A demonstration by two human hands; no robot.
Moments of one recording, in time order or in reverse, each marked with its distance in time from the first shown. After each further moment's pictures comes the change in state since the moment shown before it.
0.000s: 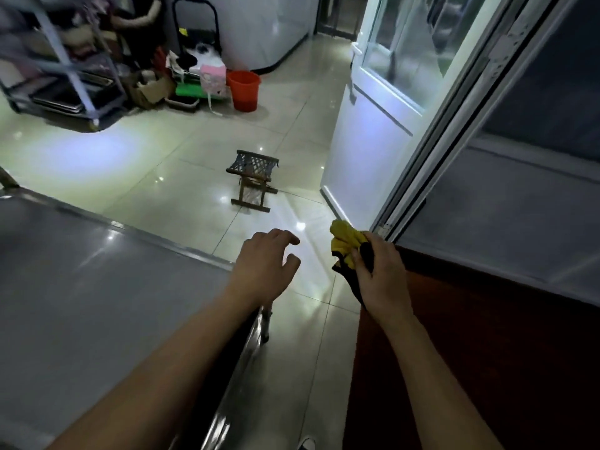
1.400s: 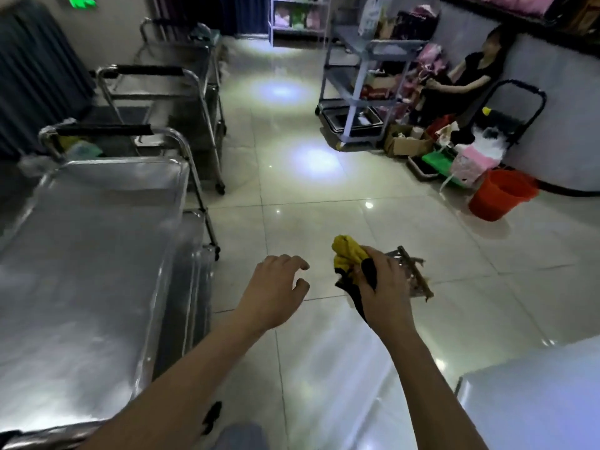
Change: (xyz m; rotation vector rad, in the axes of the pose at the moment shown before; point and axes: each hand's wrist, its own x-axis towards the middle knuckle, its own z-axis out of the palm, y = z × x) left_hand 0.441 -0.086 0.018 0.035 0.515 -0.910; right_hand 0.598 -0.013 0.248 0.283 -0.686 -0.770
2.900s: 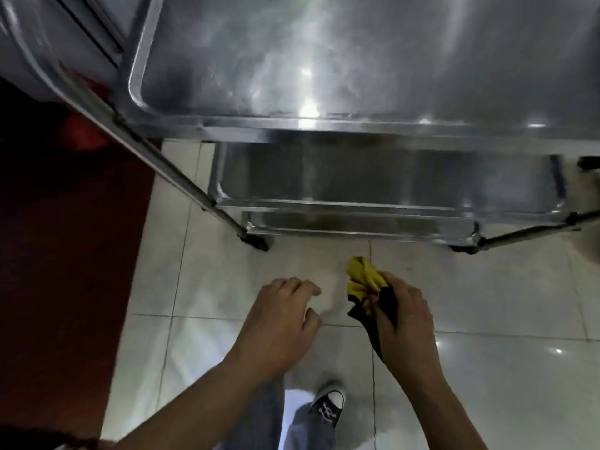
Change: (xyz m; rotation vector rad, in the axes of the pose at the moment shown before) left_hand 0.128 -0.202 0.284 -0.316 0.672 -1.547; right_hand 0.219 0.072 0.506 -0.050 -1.422 -1.087
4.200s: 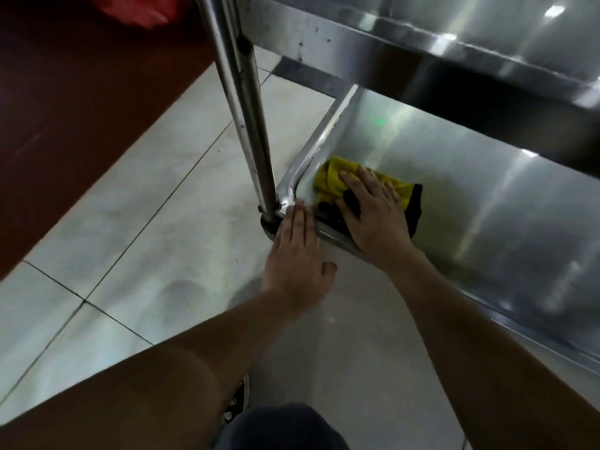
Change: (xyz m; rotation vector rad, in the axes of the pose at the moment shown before) left_hand 0.278 -0.345 0.308 0.067 0.417 -0.416; right_hand 0.402 0.077 0.457 -0.447 -0.098 -0.824
